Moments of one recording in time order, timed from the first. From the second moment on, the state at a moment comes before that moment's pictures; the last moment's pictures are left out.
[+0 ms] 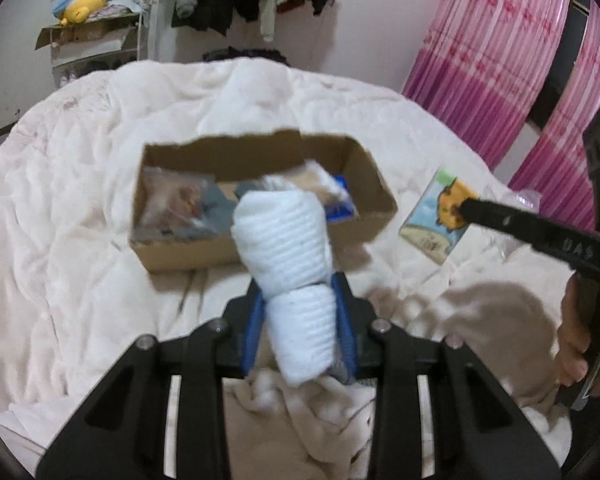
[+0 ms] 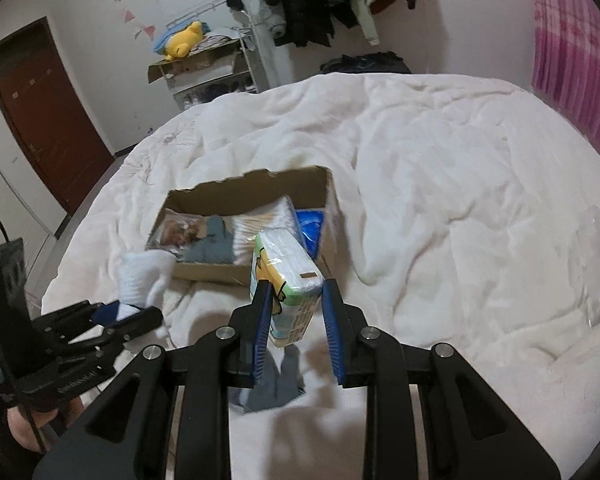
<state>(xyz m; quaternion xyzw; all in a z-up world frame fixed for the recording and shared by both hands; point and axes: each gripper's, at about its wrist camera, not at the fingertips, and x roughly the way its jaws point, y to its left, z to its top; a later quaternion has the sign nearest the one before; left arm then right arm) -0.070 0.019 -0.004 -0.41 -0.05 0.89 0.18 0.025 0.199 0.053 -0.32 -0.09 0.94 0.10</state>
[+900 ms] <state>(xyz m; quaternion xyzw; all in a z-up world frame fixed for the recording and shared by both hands) -0.195 0.008 -0.062 -0.46 -0.06 0.87 0.14 -0.086 0.213 0.024 -0.38 -0.12 0.91 0.13</state>
